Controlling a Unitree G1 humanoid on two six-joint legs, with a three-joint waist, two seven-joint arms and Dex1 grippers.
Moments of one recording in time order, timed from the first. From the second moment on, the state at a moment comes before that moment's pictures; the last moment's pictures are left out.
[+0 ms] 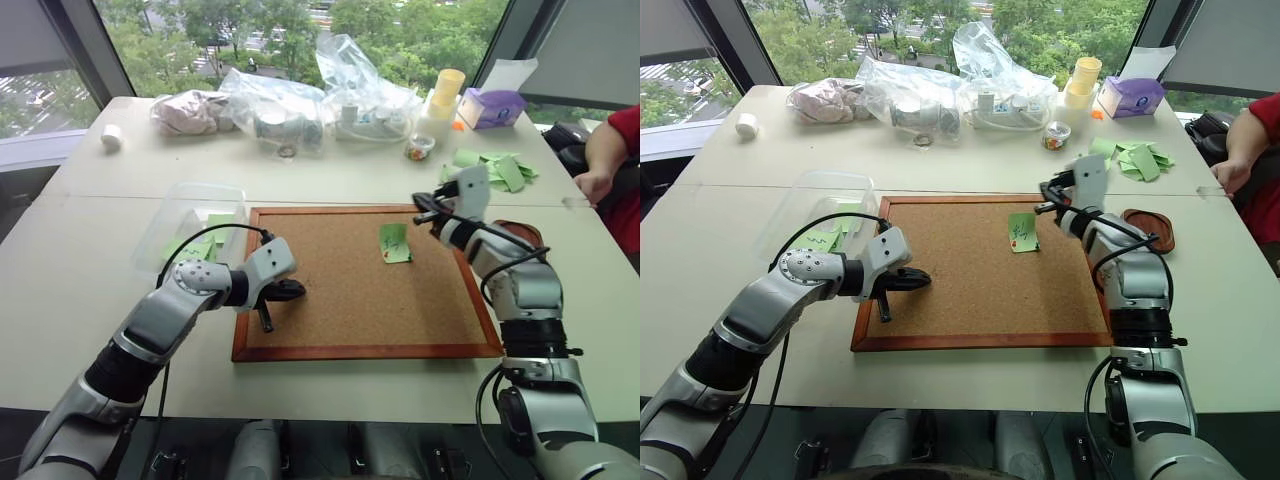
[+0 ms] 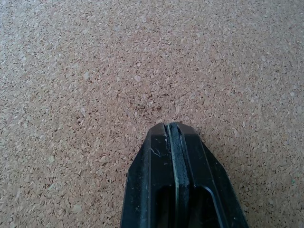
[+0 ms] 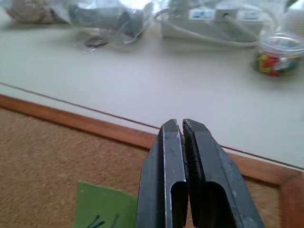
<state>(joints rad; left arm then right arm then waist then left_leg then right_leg) -0.46 0.64 -0.34 -0.26 -0.23 0.73 -0.87 -0.57 -0.44 -0.21 0.14 0.27 0.52 0.30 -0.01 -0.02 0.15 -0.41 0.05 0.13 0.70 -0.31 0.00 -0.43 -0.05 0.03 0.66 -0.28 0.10</state>
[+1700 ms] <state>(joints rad) -0.47 0.63 -0.34 -0.24 -0.21 0.73 -0.89 -0.28 -0.57 -0.26 -0.15 0.36 0.66 0.41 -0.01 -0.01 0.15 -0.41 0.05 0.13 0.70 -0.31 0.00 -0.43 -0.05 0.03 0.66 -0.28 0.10</state>
